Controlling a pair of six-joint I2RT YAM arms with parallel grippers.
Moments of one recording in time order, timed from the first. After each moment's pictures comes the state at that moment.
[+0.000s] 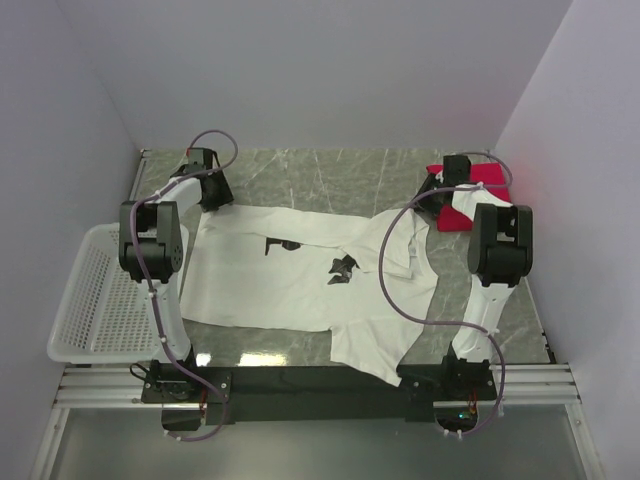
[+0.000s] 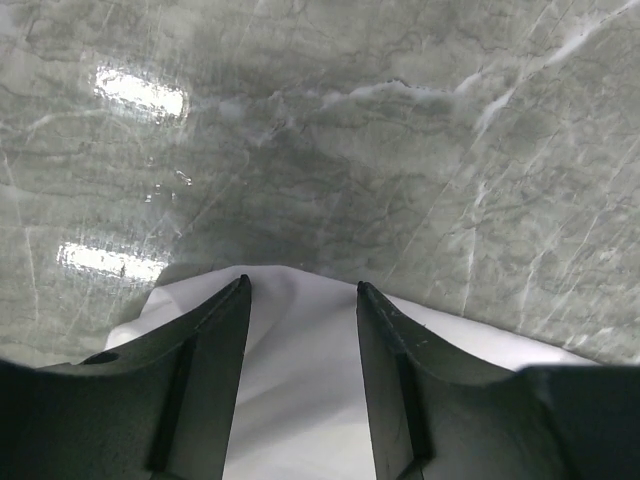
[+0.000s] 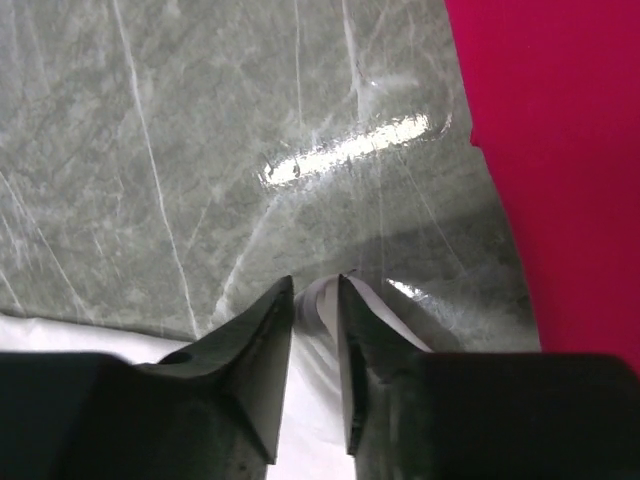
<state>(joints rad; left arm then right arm) -0.02 2.12 1.54 -0.34 -0.01 -0.41 -0.07 2.06 1.42 -0.25 -0.25 0.51</state>
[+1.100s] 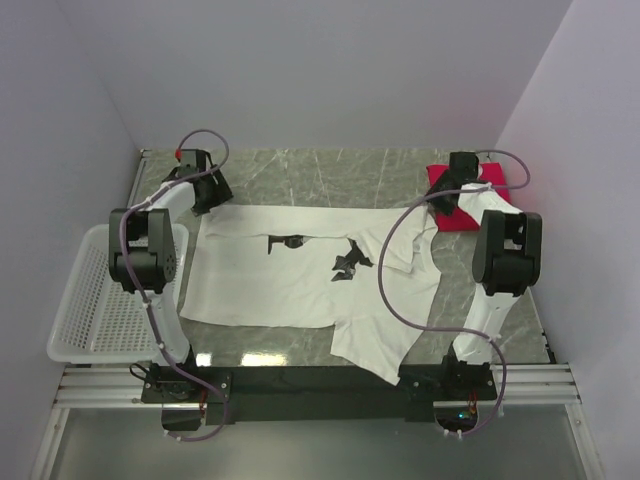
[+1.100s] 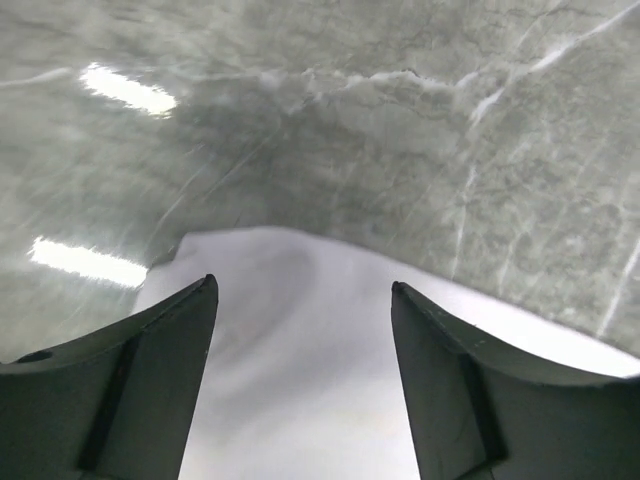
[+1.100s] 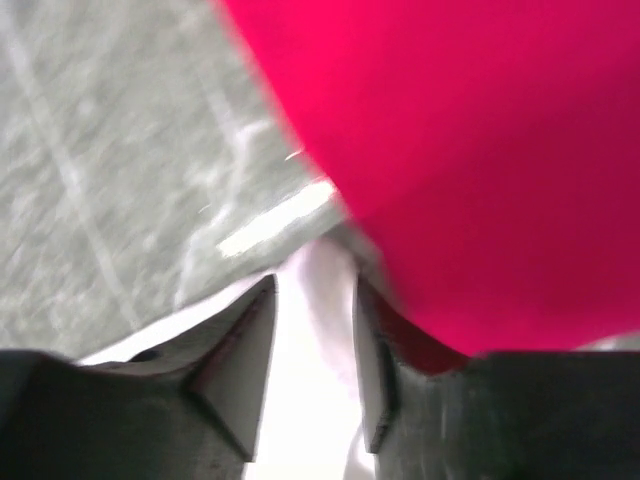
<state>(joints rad) -0.01 2.03 1.45 -0.31 -0.02 -0.49 -0.09 1.98 1.39 -0.30 -0.01 0.58</state>
